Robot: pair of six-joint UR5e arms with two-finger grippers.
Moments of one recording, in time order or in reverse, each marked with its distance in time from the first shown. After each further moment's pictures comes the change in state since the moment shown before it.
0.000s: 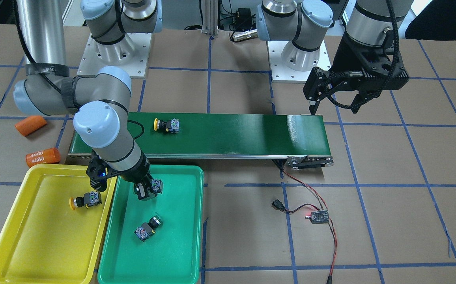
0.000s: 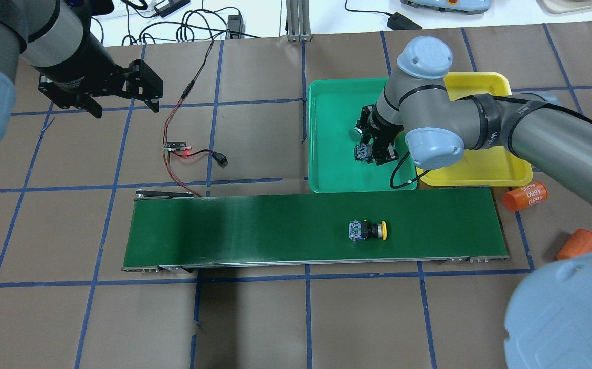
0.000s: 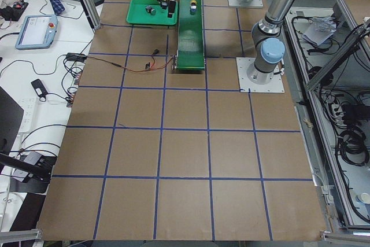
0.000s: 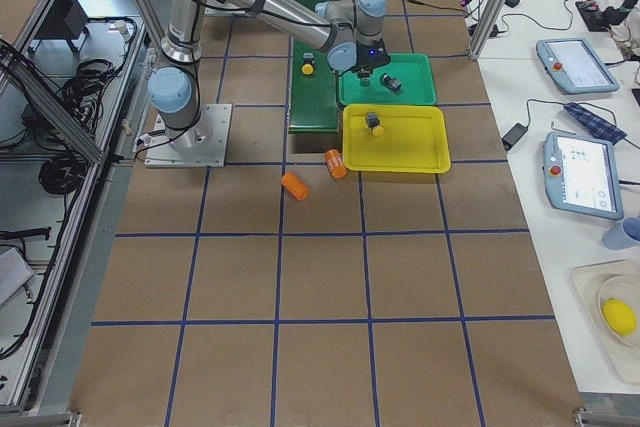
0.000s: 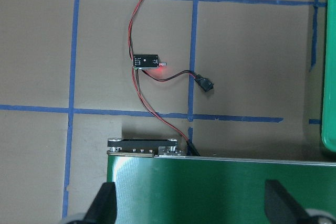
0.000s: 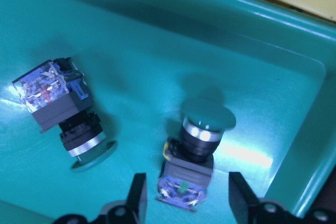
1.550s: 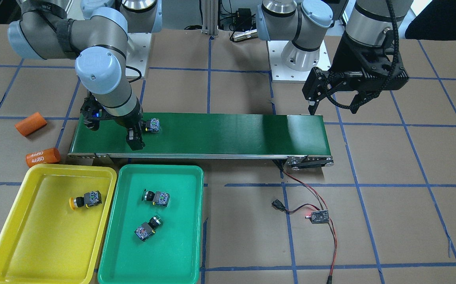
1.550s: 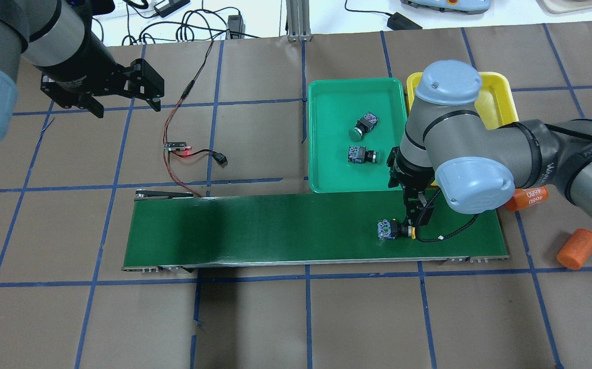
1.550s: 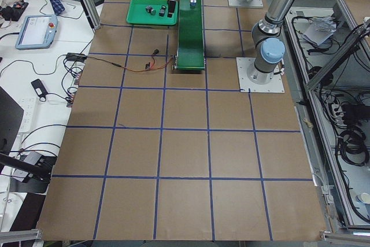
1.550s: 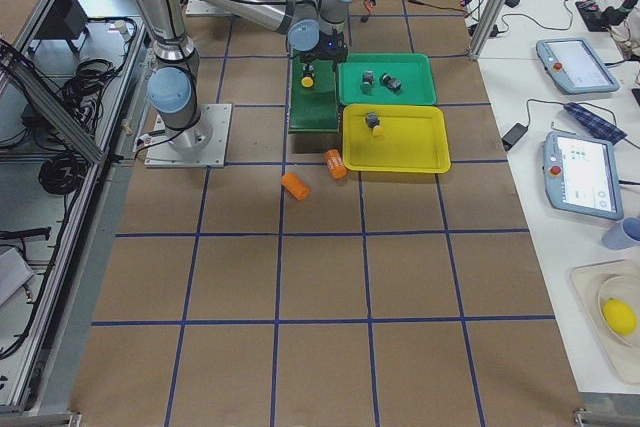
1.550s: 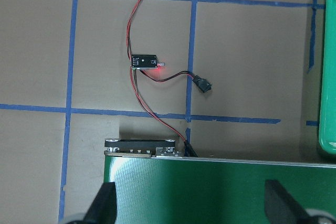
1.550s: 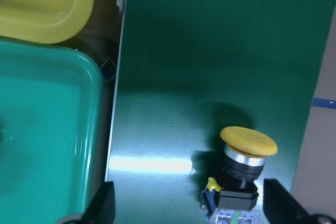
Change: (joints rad) left arm -0.001 -0.004 0.002 0.002 -0.005 -0.009; right arm -0.002 -0.305 0.192 0.345 -0.119 0.143
